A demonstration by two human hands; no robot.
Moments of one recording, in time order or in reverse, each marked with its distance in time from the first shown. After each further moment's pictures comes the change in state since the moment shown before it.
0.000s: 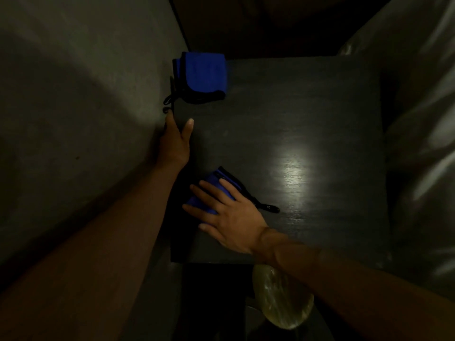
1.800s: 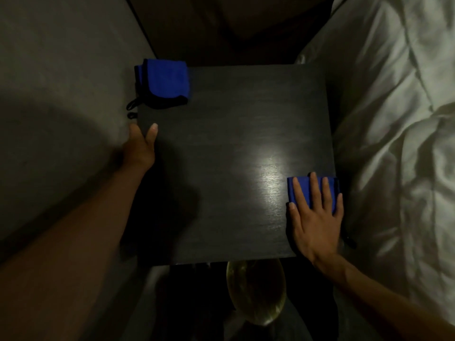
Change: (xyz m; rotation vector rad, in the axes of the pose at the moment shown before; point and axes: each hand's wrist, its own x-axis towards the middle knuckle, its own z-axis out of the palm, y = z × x) left_hand -0.019 0.029 -0.006 0.198 0.047 -0.102; right_hand -0.187 0.080 -0.015 -0.038 0.088 1.006
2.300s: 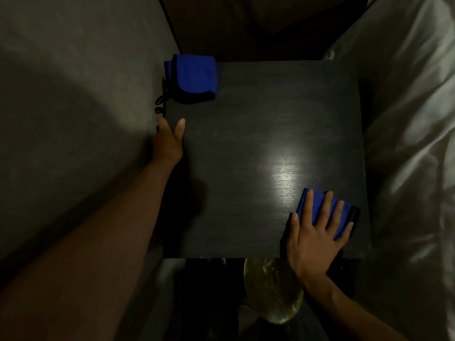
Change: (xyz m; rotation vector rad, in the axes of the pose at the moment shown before) left_hand 0.001 -0.004 -0.003 -0.103 -0.030 0.023; right_hand -0.041 -0.075 0.022 0.063 0.105 0.267
